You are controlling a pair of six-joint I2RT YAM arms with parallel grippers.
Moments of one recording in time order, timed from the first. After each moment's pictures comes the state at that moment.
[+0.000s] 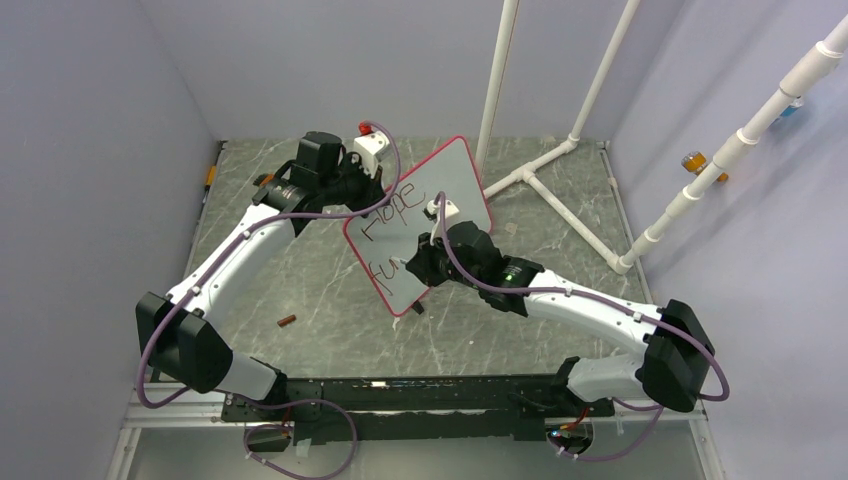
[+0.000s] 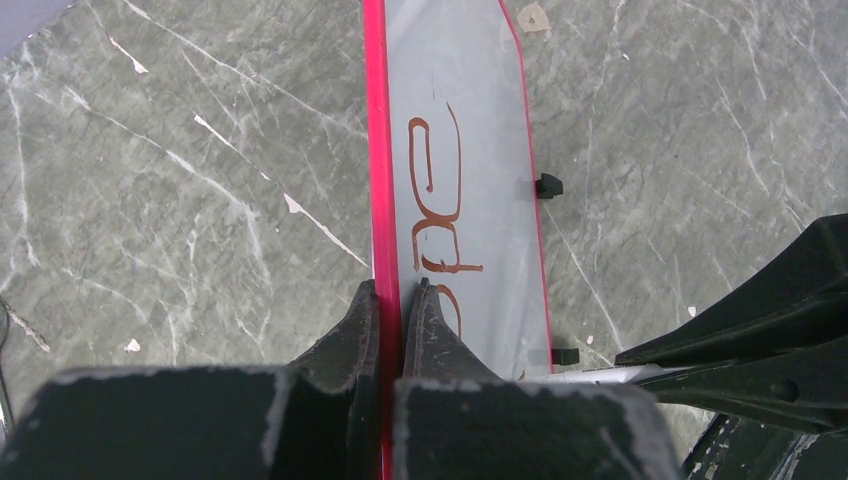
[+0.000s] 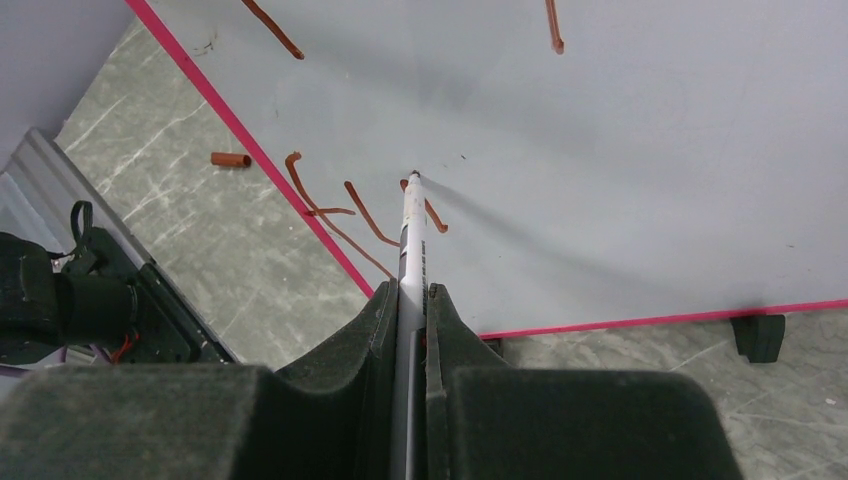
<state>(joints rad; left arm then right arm) -0.45 1.43 1.37 -0.48 0.38 0.14 0.92 1.28 0.89 -0.07 0.05 0.41</state>
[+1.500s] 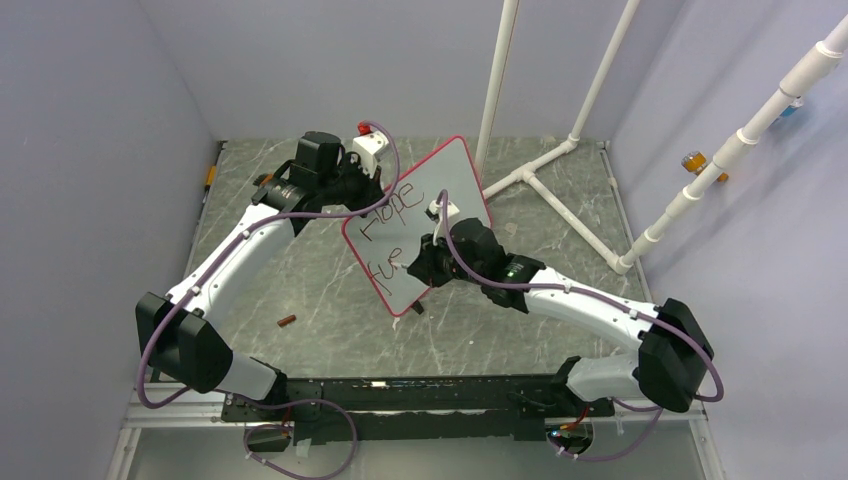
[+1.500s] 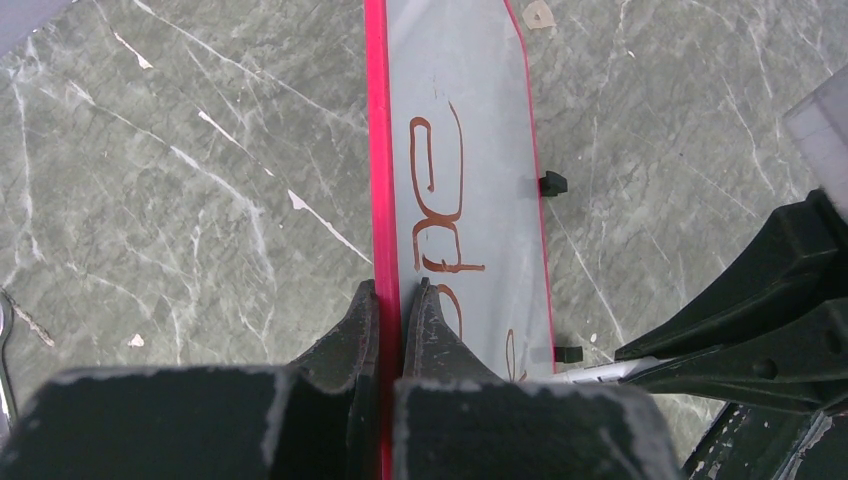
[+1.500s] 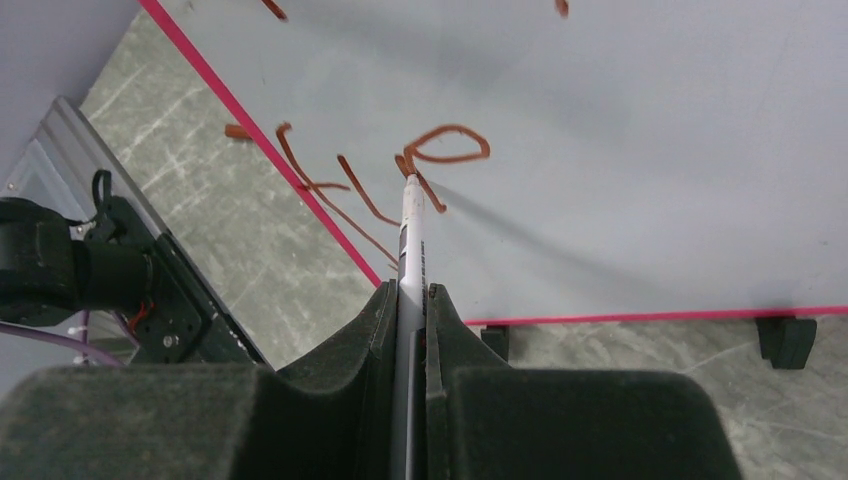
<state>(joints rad) -0.45 1.43 1.37 -0.49 0.38 0.14 0.86 1.29 0.87 -0.05 -0.08 0.40</state>
